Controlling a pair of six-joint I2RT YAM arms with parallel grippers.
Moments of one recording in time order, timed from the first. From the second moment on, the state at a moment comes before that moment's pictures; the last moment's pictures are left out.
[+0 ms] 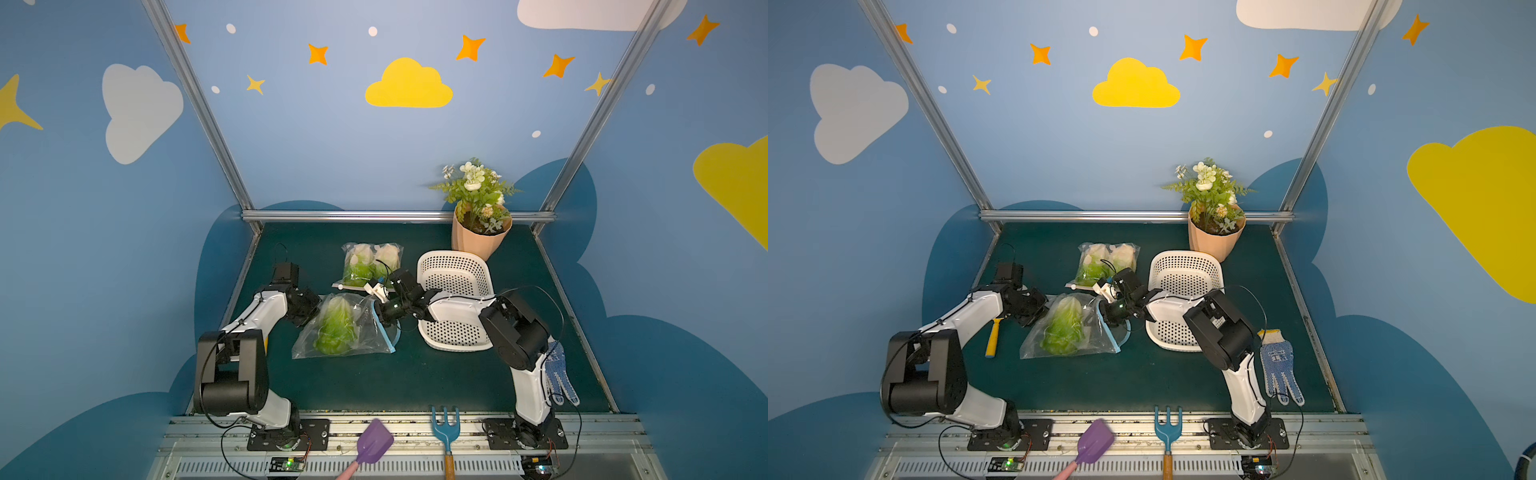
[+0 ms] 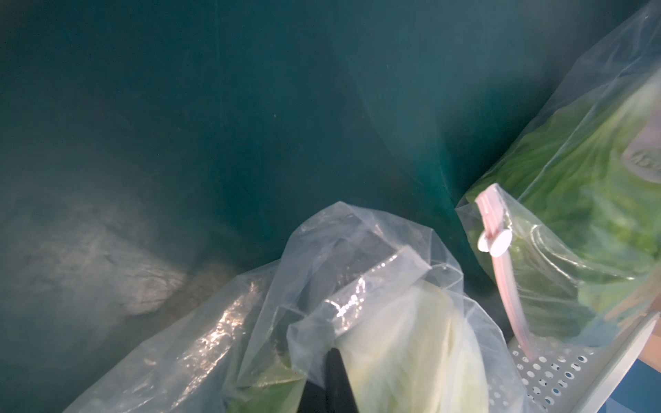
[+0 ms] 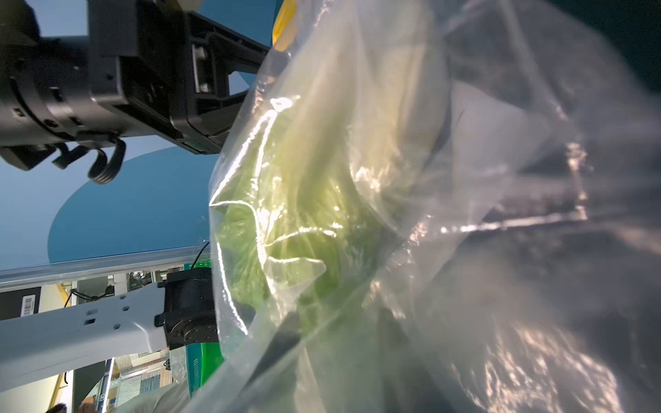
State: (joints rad) left arm 0.06 1.52 0.90 -0.57 0.30 -0.80; right arm 0.84 2.05 1.29 0.02 -0.81 0.70
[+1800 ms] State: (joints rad) left arm -0.03 1.44 0.77 -0.39 0.27 -0.97; right arm 0.87 2.18 1.50 -0.08 -0.83 0.69
